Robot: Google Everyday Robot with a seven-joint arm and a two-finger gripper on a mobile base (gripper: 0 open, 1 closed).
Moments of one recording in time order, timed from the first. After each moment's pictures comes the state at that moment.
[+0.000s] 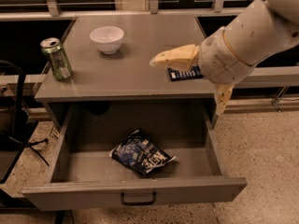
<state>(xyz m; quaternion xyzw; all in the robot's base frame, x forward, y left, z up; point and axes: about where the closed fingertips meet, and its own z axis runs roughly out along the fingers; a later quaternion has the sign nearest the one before) 0.486 -0.089 0.936 -0.95 0.15 -0.11 0.27</state>
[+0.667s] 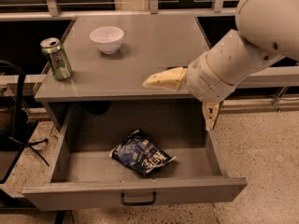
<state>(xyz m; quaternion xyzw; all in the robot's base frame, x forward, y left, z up) 0.484 -0.075 0.881 -0.95 0.15 -0.06 0.26</state>
